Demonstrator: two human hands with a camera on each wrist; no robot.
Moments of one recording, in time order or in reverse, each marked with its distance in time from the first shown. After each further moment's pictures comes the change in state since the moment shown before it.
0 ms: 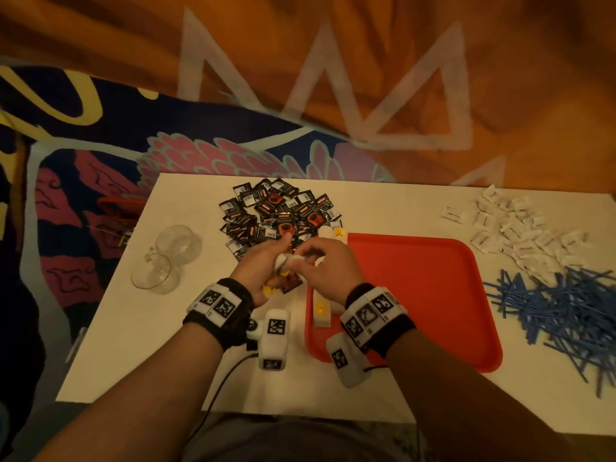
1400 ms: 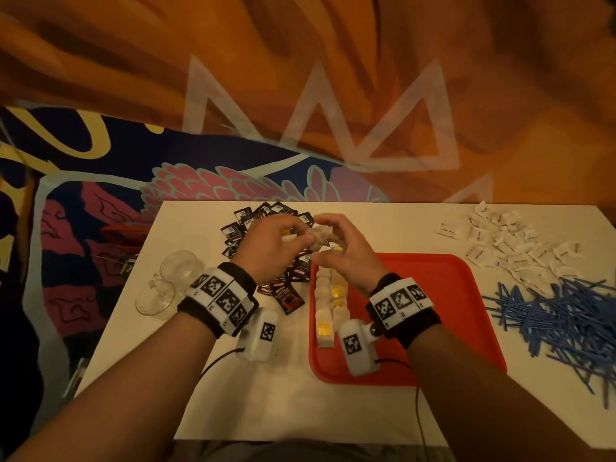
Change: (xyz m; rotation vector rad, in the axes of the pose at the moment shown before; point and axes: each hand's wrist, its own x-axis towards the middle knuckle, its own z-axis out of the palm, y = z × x) left_hand -0.022 0.067 0.020 0.971 0.024 0.813; right_hand 0.016 -0.025 -0.046 0.365 -0.050 -0.114
